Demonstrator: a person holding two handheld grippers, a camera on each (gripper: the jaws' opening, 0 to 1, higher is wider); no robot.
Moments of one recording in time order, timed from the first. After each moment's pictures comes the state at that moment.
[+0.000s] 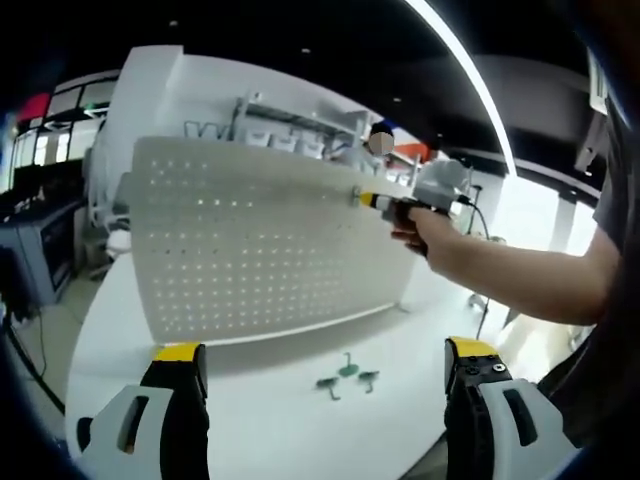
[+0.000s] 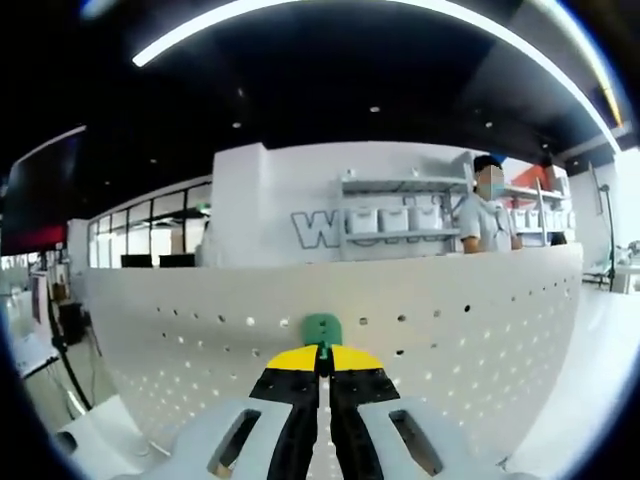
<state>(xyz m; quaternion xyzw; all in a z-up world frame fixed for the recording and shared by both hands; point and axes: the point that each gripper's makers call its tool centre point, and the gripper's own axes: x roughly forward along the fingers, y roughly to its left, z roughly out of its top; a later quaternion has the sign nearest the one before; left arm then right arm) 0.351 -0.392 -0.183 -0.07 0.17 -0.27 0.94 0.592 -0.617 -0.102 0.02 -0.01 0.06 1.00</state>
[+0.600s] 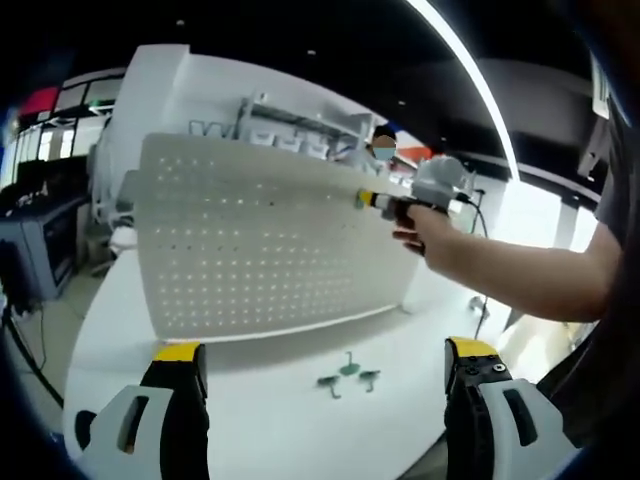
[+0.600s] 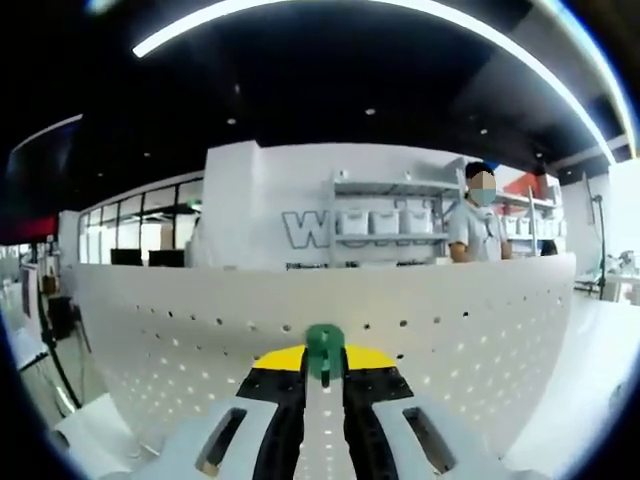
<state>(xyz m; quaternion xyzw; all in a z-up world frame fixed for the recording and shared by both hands) 0.347 -0.387 -0.186 -0.08 0.17 -0.27 0.94 0.591 -0.615 -0.093 0.01 -0.02 0.04 1.00</state>
